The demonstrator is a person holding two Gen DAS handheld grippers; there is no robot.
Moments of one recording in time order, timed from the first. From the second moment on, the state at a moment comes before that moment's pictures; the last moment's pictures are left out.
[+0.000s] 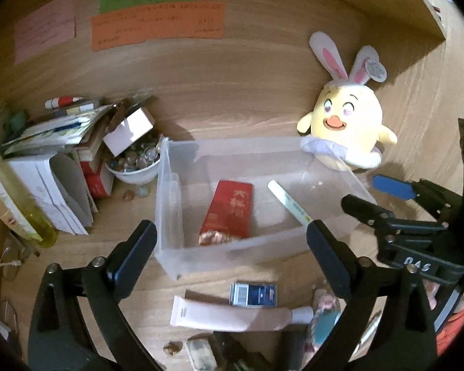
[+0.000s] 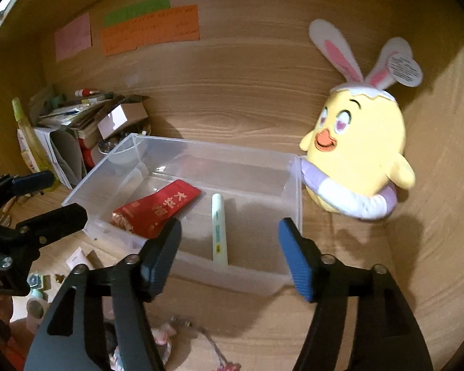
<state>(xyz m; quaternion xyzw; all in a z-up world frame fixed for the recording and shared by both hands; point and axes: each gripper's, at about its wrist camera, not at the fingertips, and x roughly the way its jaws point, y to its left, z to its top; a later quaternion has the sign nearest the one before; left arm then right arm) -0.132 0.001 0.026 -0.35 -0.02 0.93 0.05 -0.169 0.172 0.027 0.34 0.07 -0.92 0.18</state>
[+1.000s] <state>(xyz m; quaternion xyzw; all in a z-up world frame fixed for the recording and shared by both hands) -0.022 -0.040 -0.020 -0.39 -0.01 0.92 0.02 -0.089 0.205 -0.019 0.38 0.04 -0.91 0.16</state>
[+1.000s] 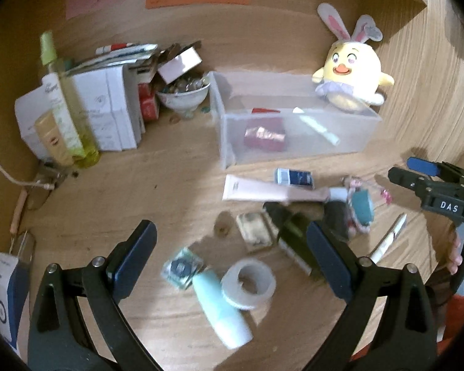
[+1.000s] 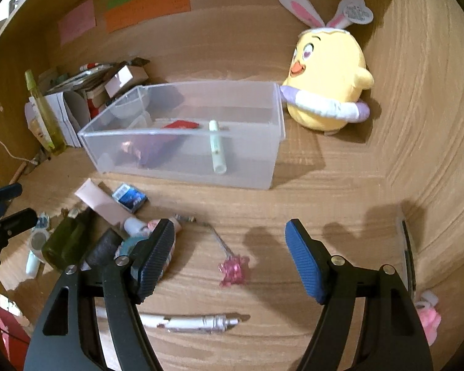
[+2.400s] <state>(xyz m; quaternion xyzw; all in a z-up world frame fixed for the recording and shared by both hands) -0.007 -0.043 -0.049 -0.38 -0.01 0.93 0.04 -0.087 0.215 -0.040 0.39 0.03 -0.91 0.14</state>
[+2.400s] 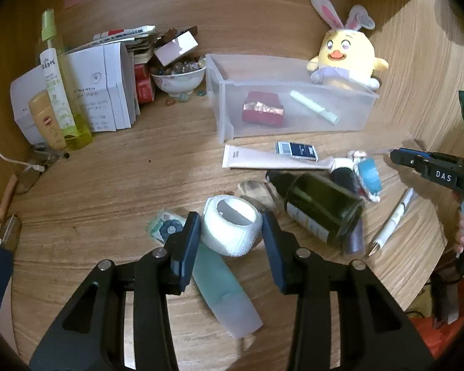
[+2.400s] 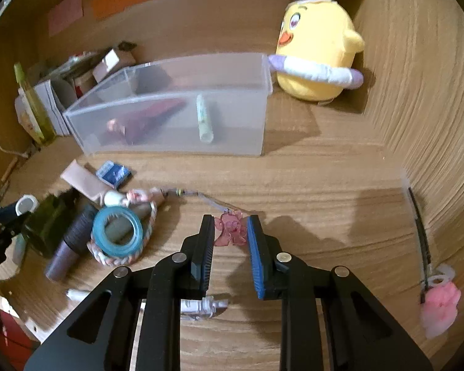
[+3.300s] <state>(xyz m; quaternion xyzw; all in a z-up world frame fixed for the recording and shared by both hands) -0.058 -0.023 0.017 -0.30 -0.04 0.95 0.07 -0.099 0.216 0.031 0.29 0.01 -0.95 0.16</state>
